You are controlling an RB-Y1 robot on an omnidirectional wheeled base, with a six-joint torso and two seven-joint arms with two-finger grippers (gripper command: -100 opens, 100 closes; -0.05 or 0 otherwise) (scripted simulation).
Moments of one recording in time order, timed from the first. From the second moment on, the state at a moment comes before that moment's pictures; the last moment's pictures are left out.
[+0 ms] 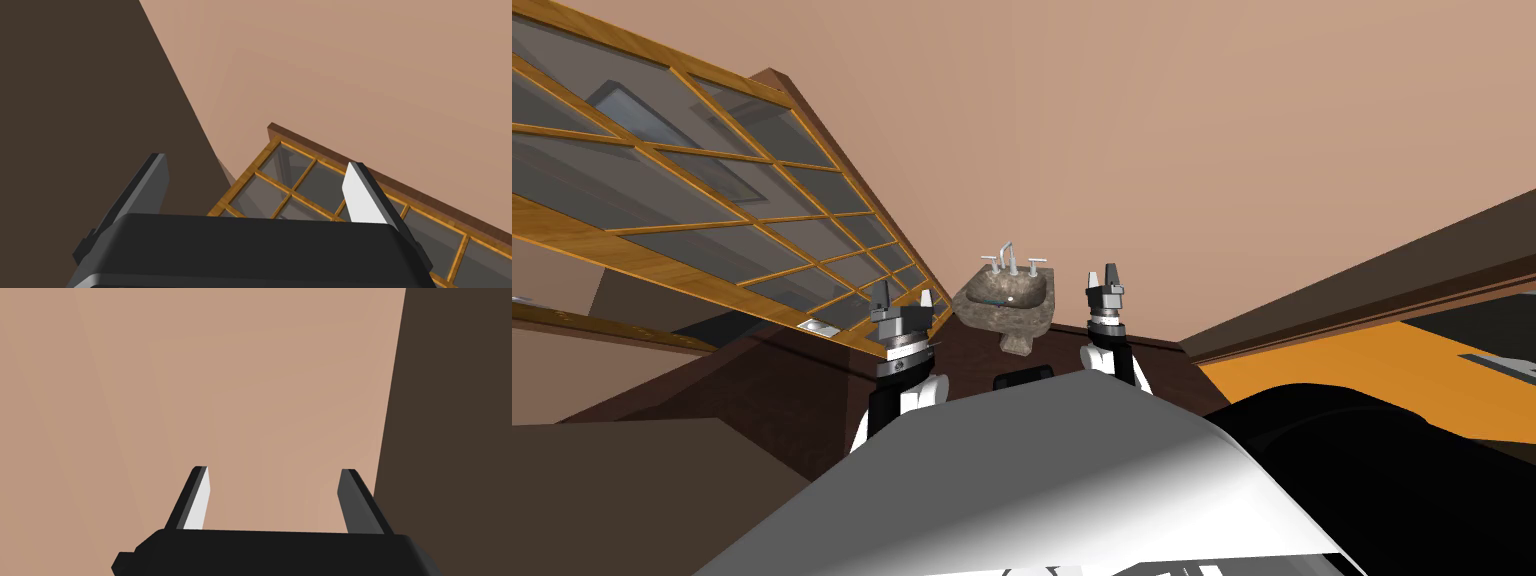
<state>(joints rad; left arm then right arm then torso) 0.54 0.00 -0.06 -2.39 -0.07 -0.36 0.17 0.54 0.03 -0.02 -2.29 -0.04 -0.54 0.05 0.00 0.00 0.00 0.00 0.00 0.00</state>
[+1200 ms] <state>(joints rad) 0.54 0.17 -0.10 -2.36 -0.10 -0.09 0.21 0.54 0.03 -0.02 -2.29 -0.04 -0.54 0.05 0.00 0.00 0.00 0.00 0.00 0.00</state>
